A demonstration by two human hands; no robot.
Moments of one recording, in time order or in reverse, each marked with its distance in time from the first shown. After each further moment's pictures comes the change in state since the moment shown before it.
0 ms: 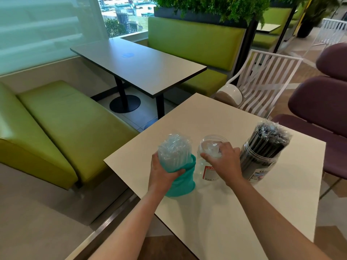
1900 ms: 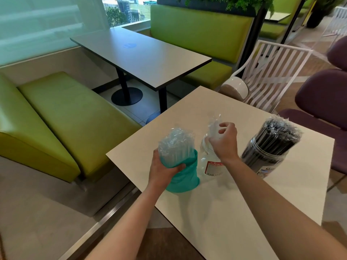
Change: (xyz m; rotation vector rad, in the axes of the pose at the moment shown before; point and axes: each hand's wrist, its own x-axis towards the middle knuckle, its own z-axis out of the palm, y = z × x) left_hand 0.005 -0.001 -0.011 -0.130 -0.058 -0.068; right_hand 0.037 -0.033 0.009 0.391 0.071 0.084
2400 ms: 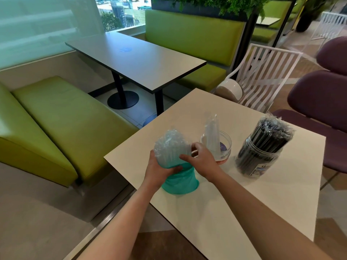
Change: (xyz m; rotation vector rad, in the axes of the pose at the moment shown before) left_hand 0.004 -0.001 -0.012 -0.044 -0.092 -0.005; right_hand -0.057 -0.007 0.024 0.030 -0.462 -0.010
